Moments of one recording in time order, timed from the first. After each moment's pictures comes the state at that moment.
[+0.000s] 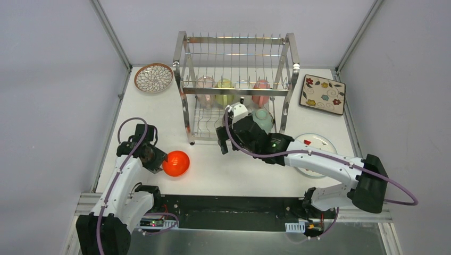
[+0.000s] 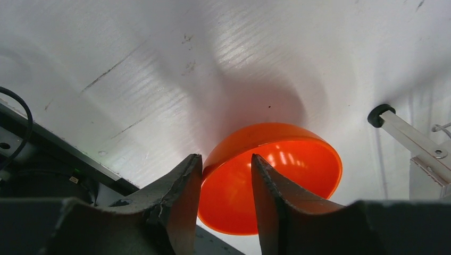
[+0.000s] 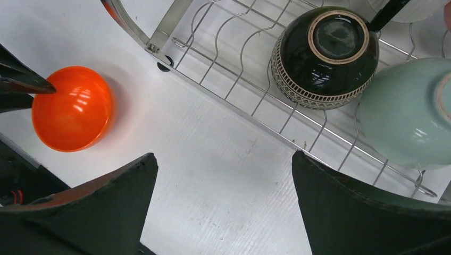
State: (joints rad) left arm -0.05 0.86 0.63 -0.95 -0.11 -1.03; right arm 1.10 1.34 1.05 -0.34 0.35 0.36
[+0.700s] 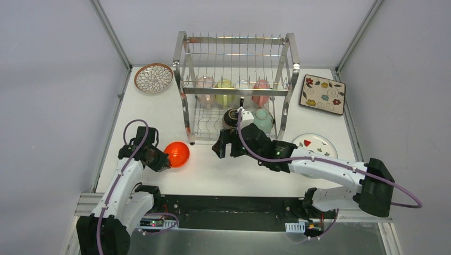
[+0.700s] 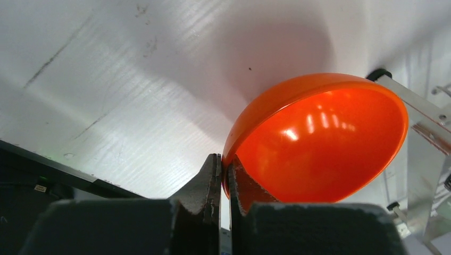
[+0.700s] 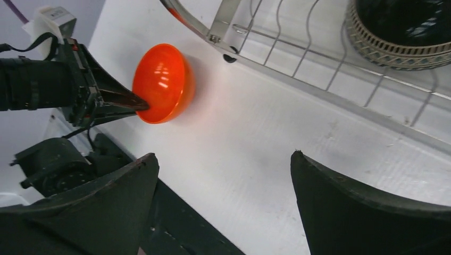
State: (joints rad) left arm -0.06 0.85 0.56 -0.88 0.02 -1.03; right arm 1.11 1.25 0.91 -0.19 0.23 0.66
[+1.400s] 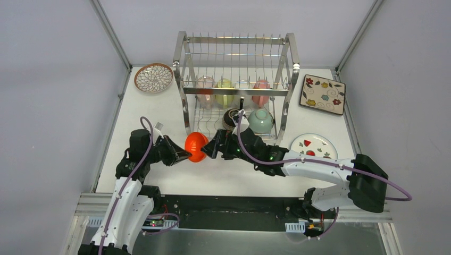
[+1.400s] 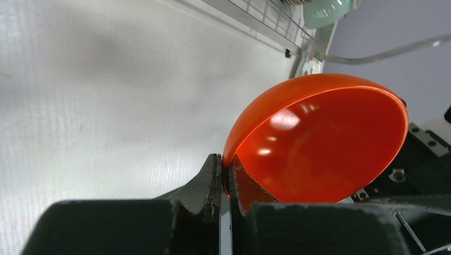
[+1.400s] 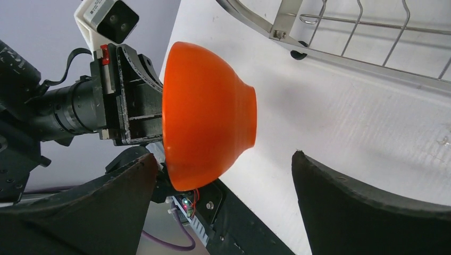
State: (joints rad) left arm -0.07 0.57 0.46 -0.53 0.61 -0.90; right arm 1.15 1.33 0.80 0.13 0.14 0.95
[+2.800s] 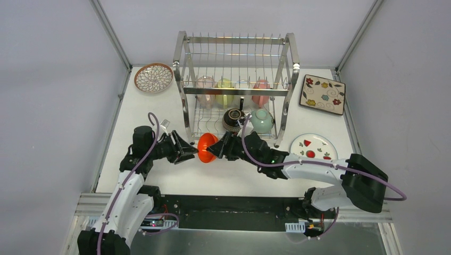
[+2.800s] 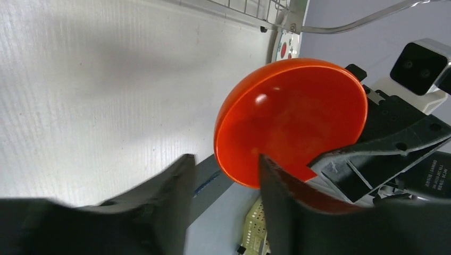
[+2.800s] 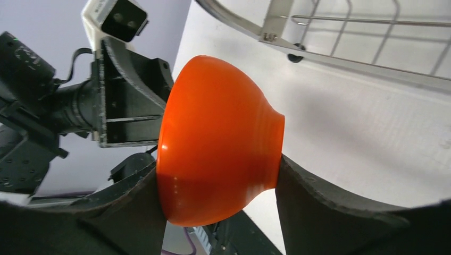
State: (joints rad) left arm -0.08 0.67 0.41 -0.31 0.80 -0.92; right arm 1.11 1.34 0.67 0.37 0.10 1.01
